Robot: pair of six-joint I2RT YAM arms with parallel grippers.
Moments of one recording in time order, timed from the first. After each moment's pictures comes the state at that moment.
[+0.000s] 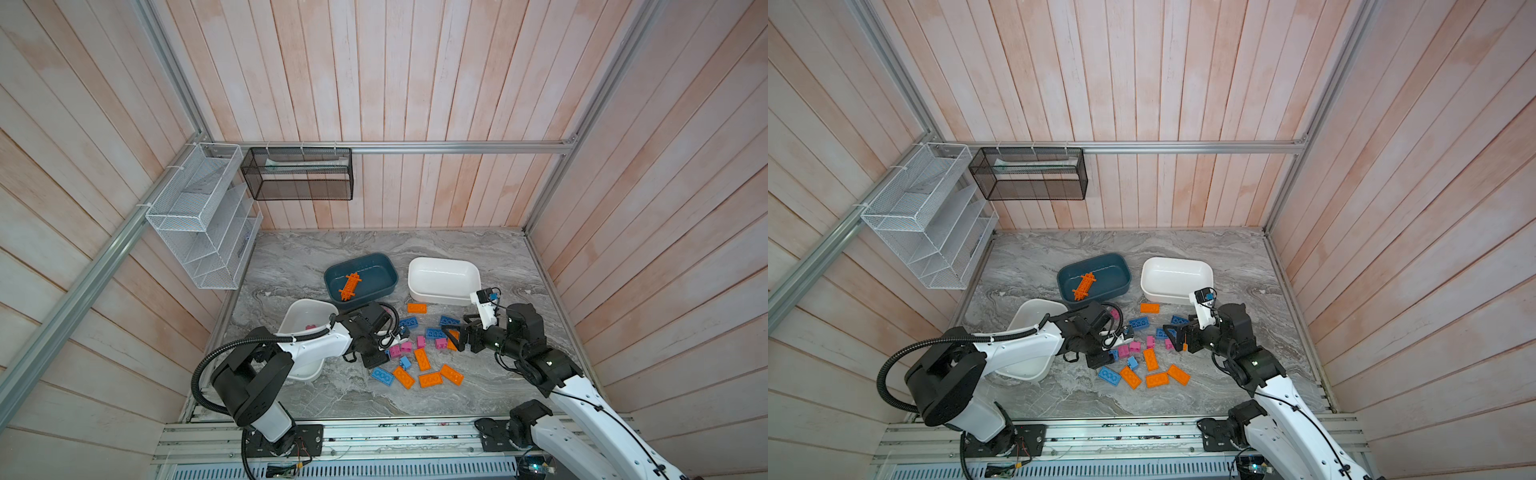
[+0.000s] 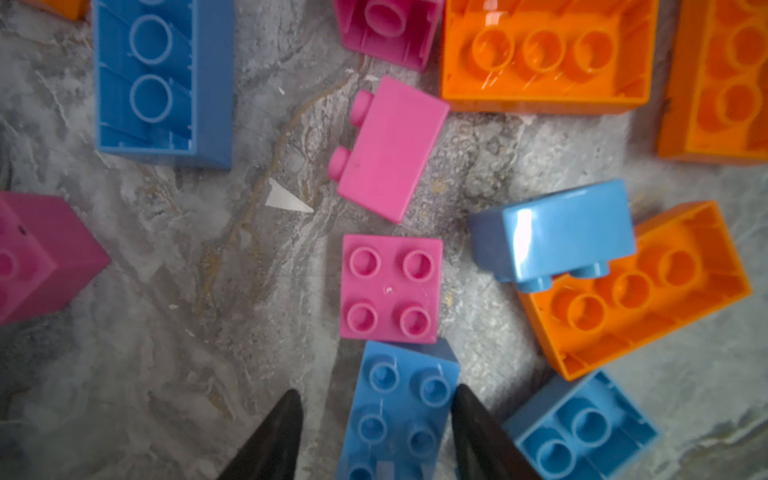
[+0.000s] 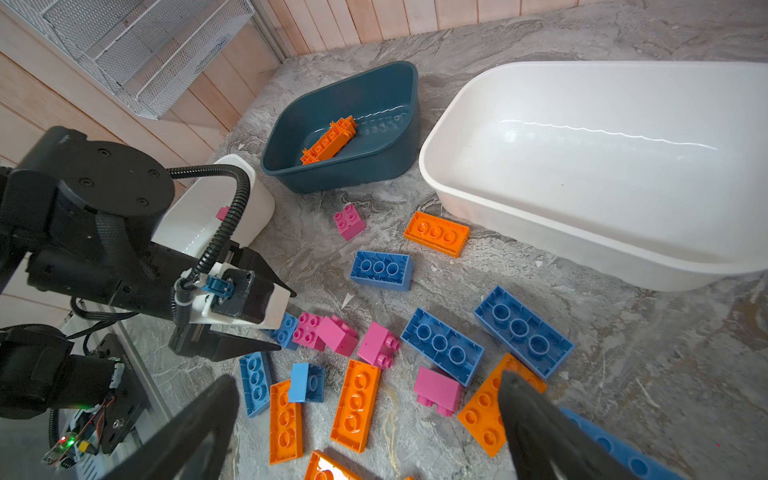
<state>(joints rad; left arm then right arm) -0.79 1.62 0.86 -0.44 0.15 0.49 0.40 0.72 0.53 -0.33 -0.40 0.27</state>
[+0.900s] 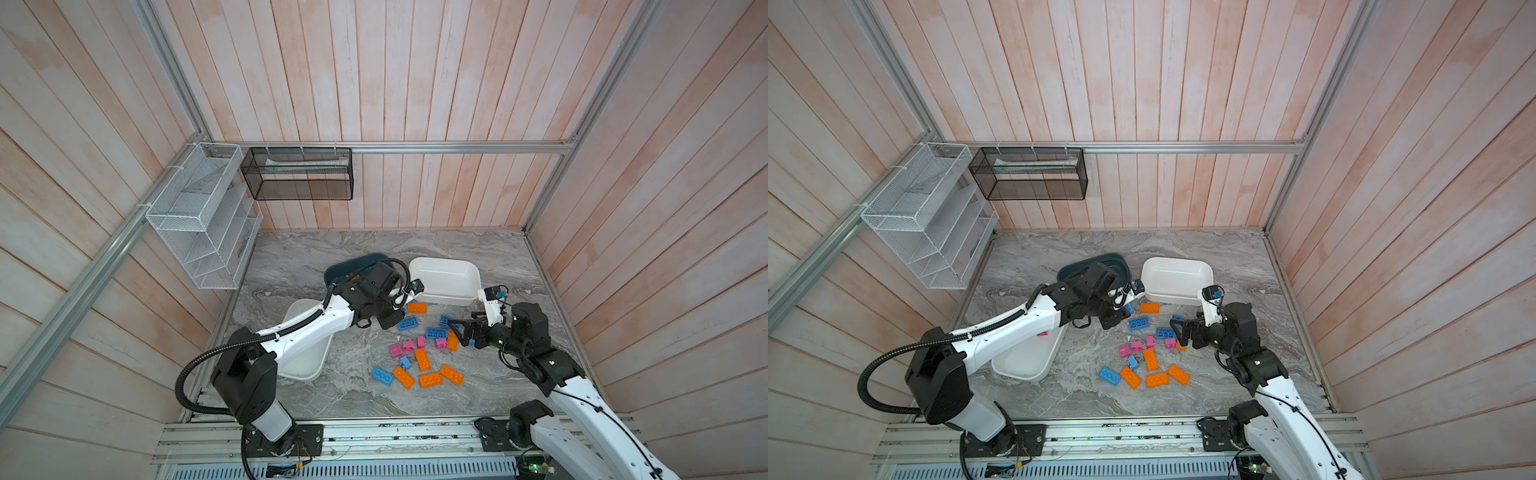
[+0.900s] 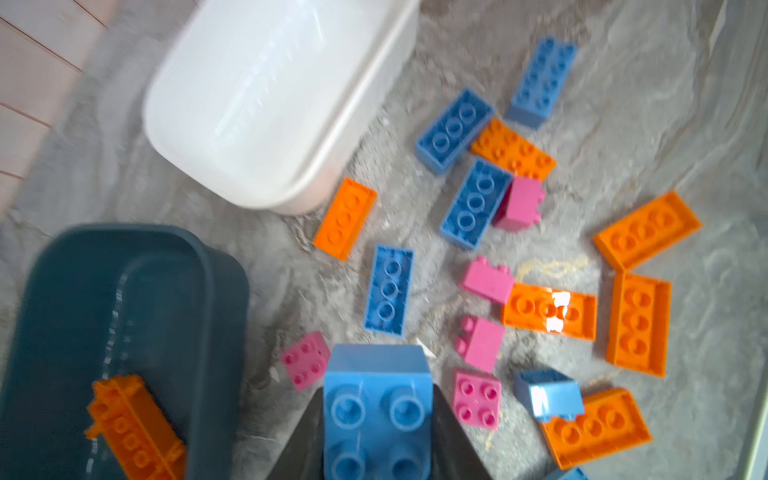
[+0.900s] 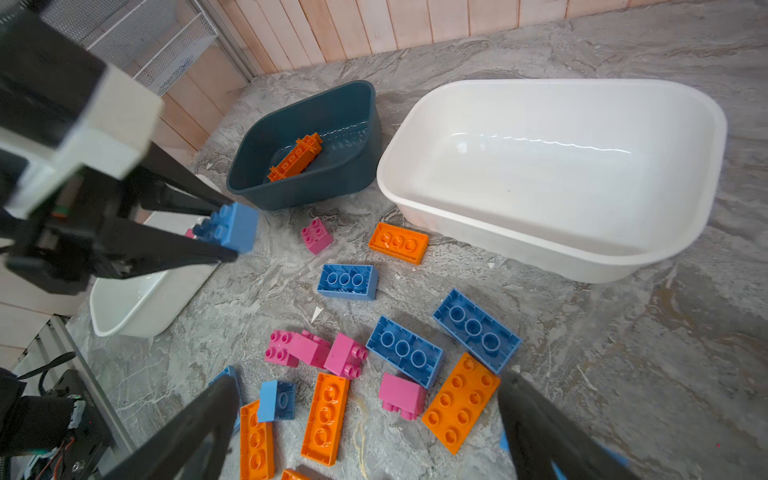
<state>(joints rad) -0.75 1.64 1.35 -0.59 0.13 0.41 0.31 0.73 0.53 -0.33 -0.37 0.26</state>
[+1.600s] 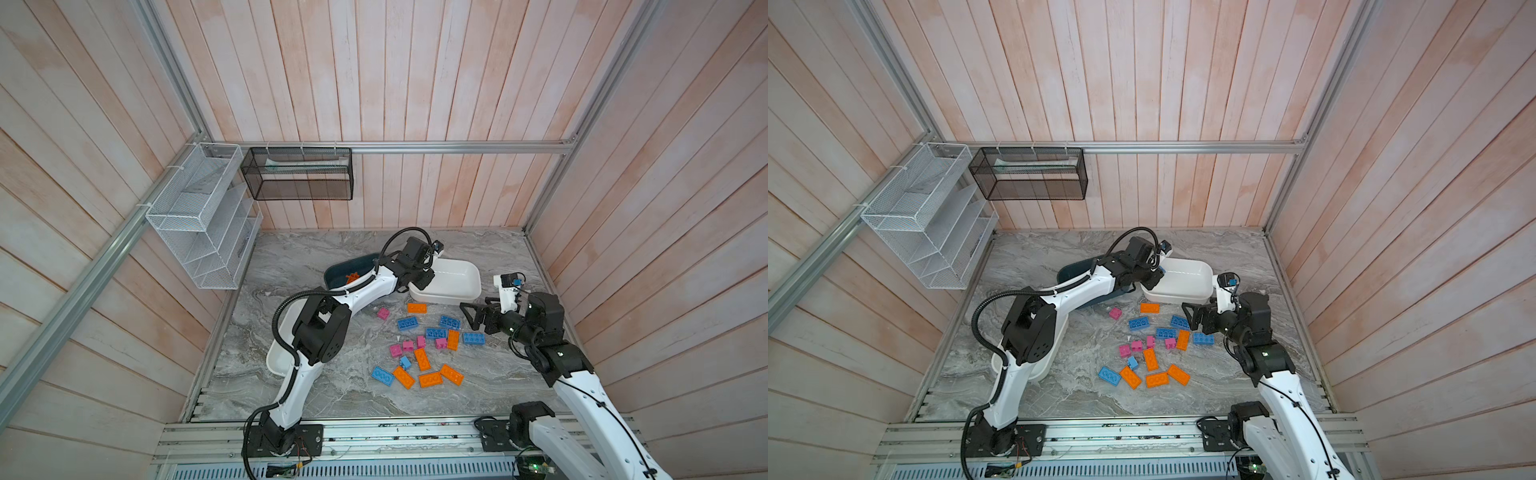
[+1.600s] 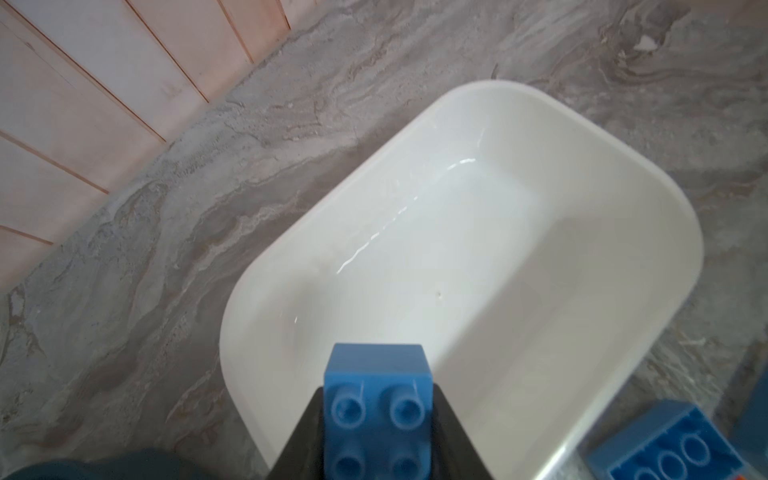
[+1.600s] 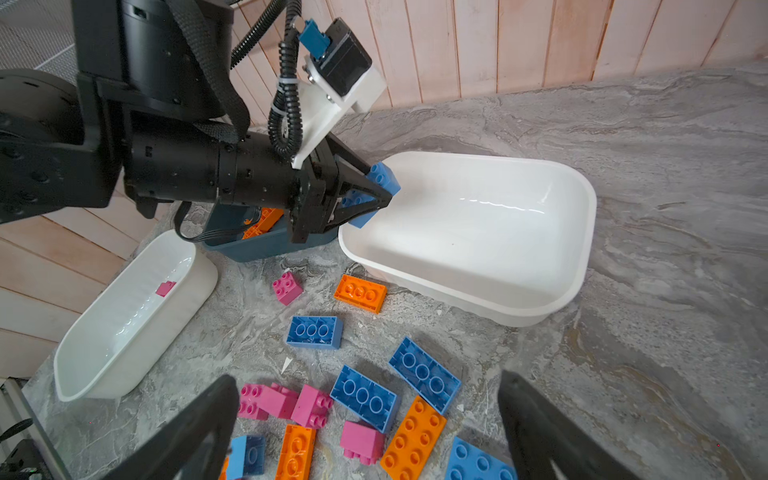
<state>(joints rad) -0.72 2.27 1.91 -0.36 0.05 0.16 0.16 0.75 0.61 -0.31 -0.41 0.21</state>
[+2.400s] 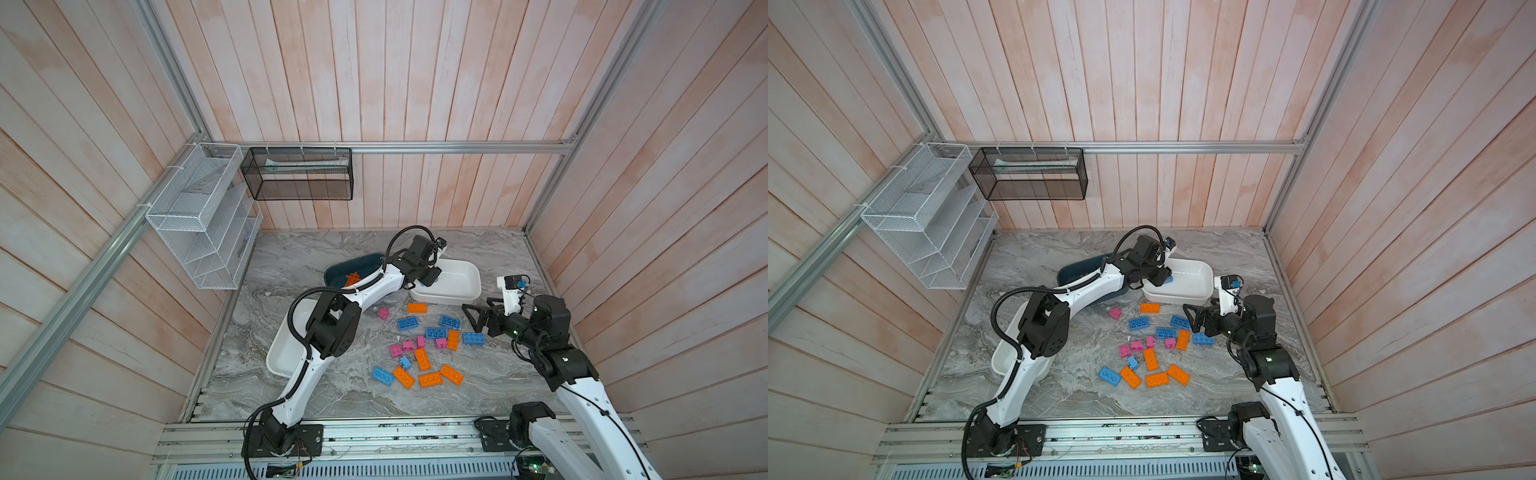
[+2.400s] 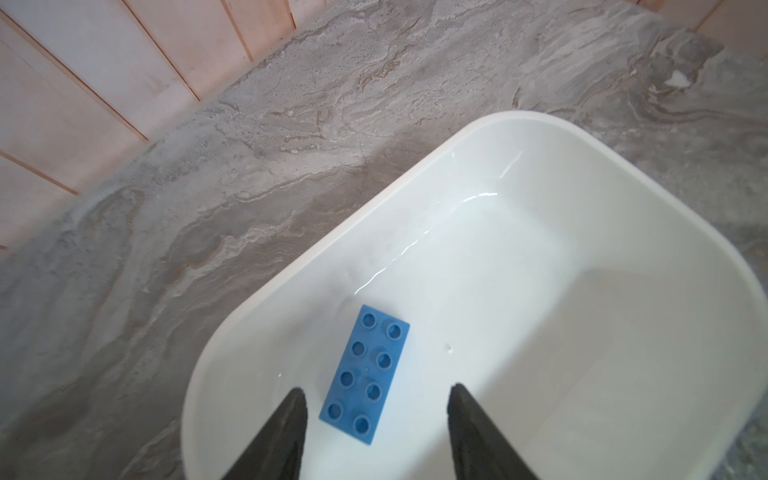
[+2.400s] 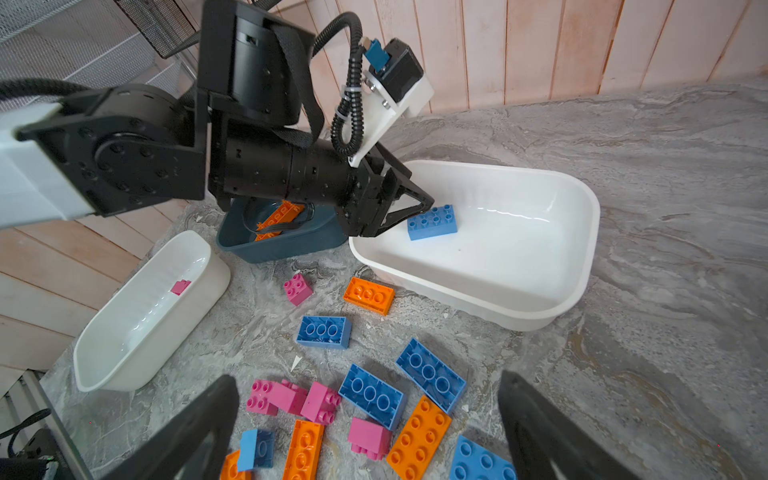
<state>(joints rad) -0.72 2.35 2.06 -0.44 0.05 0.09 0.14 0.70 0.61 -0.34 -0.46 0.20</state>
